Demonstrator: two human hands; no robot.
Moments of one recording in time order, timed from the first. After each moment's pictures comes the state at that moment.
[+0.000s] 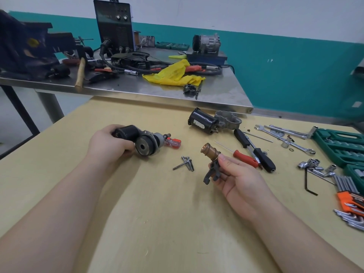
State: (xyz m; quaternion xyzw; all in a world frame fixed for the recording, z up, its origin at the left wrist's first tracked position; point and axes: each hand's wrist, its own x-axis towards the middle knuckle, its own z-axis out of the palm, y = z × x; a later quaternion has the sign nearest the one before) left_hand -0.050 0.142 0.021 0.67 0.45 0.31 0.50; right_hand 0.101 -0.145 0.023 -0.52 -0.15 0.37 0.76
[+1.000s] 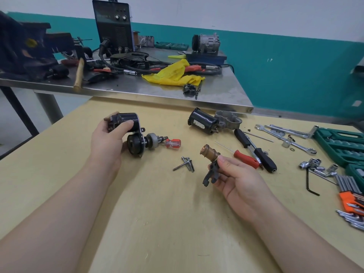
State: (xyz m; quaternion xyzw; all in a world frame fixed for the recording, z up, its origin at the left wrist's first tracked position) left_hand -0.032 0.144 0.006 0.51 0.28 0.46 0.67; right_hand 0.104 -0.145 0.016 -0.52 -0.19 0.37 0.74
